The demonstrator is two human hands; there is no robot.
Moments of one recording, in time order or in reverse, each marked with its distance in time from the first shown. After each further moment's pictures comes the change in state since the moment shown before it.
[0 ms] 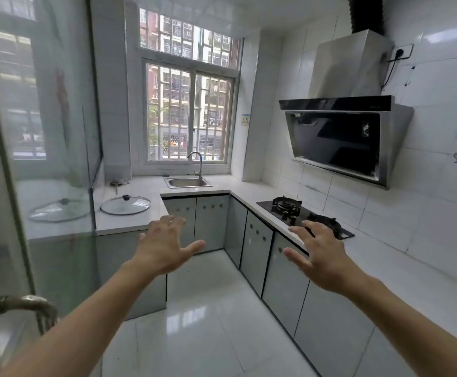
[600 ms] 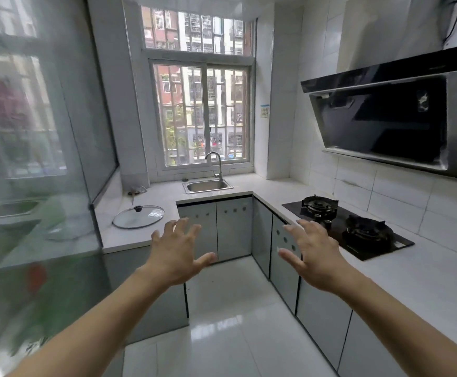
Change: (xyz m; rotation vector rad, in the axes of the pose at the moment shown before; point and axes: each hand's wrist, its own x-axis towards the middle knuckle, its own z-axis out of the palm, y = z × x) left_hand 0.177 0.043 0.100 0.352 0.010 0.052; right_hand 0.205 0.099 0.112 0.098 -0.008 -0.096
